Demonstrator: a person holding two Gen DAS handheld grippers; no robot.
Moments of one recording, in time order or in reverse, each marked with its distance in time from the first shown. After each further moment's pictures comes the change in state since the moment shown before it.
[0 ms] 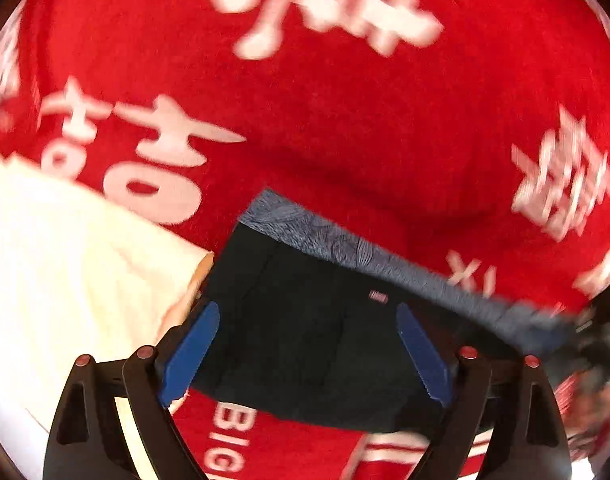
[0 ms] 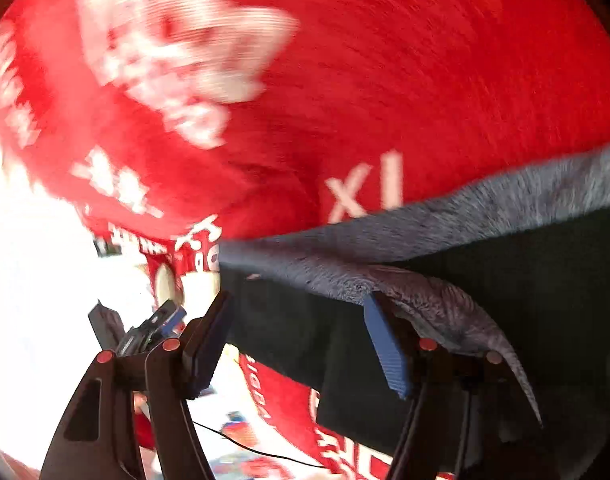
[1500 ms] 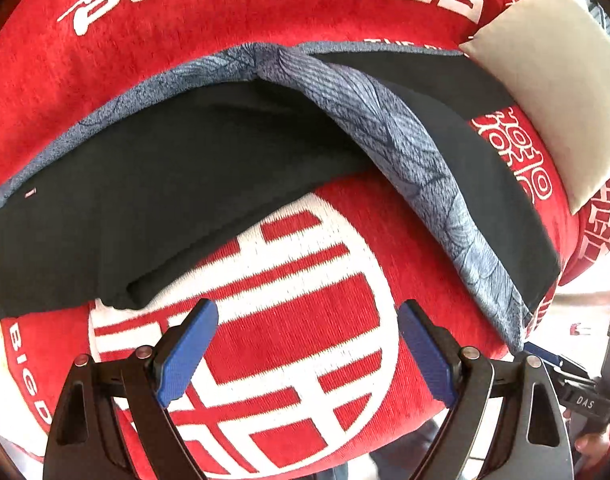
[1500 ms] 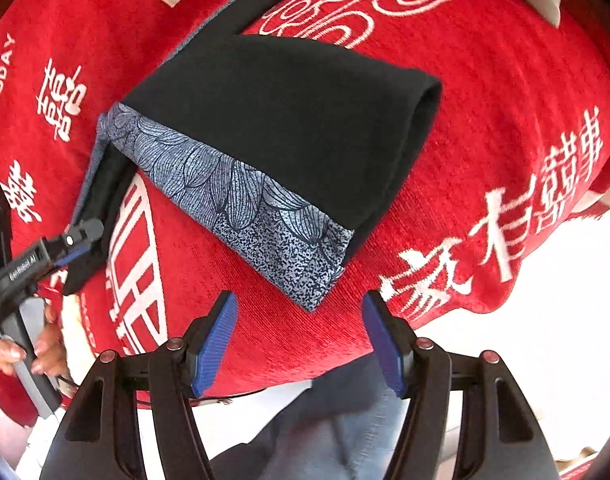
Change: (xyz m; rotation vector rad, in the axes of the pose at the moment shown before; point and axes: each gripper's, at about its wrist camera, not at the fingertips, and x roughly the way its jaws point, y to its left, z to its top) left arm 0.001 -0.264 -0.226 0.613 0.193 -0.149; right arm -0.184 -0.173 -0.353 0.323 -0.366 -0.445
